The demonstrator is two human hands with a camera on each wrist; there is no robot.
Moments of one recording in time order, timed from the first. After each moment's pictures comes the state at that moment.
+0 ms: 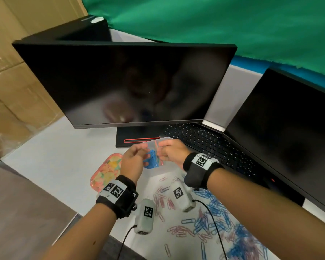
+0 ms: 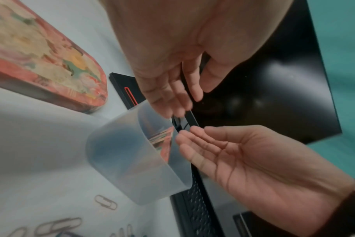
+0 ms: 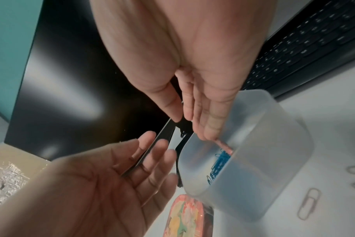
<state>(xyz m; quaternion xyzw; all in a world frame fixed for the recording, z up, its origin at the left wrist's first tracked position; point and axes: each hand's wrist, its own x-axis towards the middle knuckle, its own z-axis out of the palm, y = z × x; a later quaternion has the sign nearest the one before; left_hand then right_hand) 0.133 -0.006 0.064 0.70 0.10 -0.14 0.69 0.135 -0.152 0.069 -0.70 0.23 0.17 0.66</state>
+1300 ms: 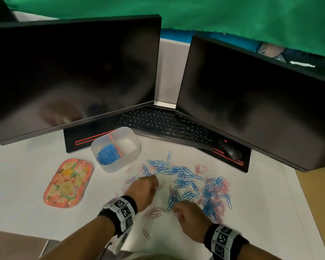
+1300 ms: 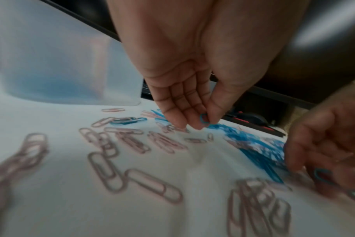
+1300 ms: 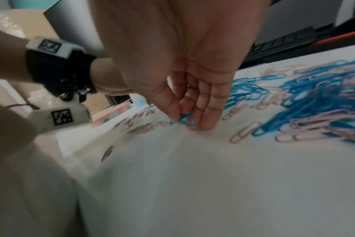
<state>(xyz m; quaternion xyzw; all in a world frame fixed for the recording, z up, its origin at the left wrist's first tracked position) 0.050 -0.057 -0.021 0.83 -0.43 -0.26 0.23 -0.130 -0.182 -0.030 -0.90 0.20 0.14 0.35</state>
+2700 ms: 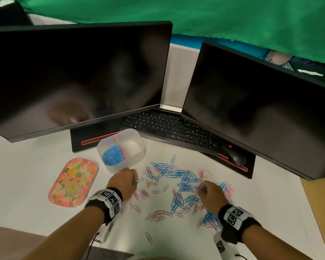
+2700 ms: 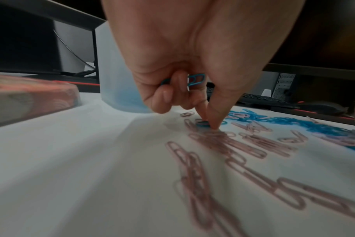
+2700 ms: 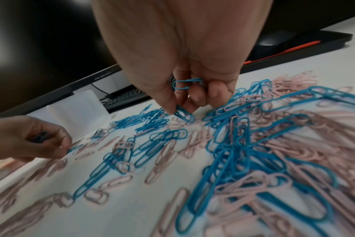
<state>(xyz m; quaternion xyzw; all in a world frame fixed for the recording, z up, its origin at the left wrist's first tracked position) 0.105 -0.029 -0.020 0.91 -0.29 -0.27 0.15 -0.109 -0.255 -0.025 -0.85 0.39 0.06 0.34</state>
